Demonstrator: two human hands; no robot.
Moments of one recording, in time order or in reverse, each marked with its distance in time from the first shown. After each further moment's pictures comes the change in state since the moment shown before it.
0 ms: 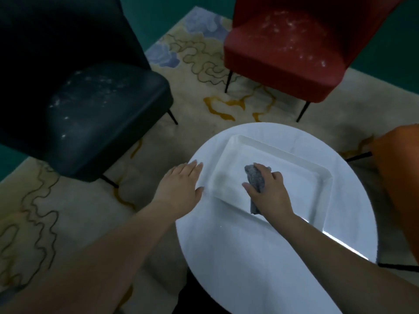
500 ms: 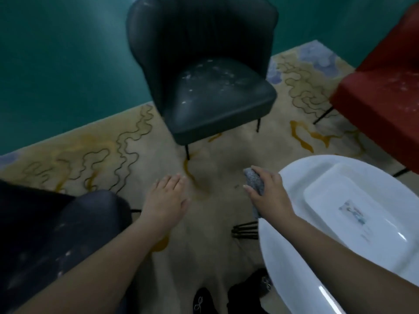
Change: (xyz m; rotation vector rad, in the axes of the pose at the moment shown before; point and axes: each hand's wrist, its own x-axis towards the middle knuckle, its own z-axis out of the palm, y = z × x) left_hand -0.289 -0.160 0.039 -0.124 0.056 -0.600; right_hand -0.114 -0.182 0.135 -0.104 -0.305 -0.528
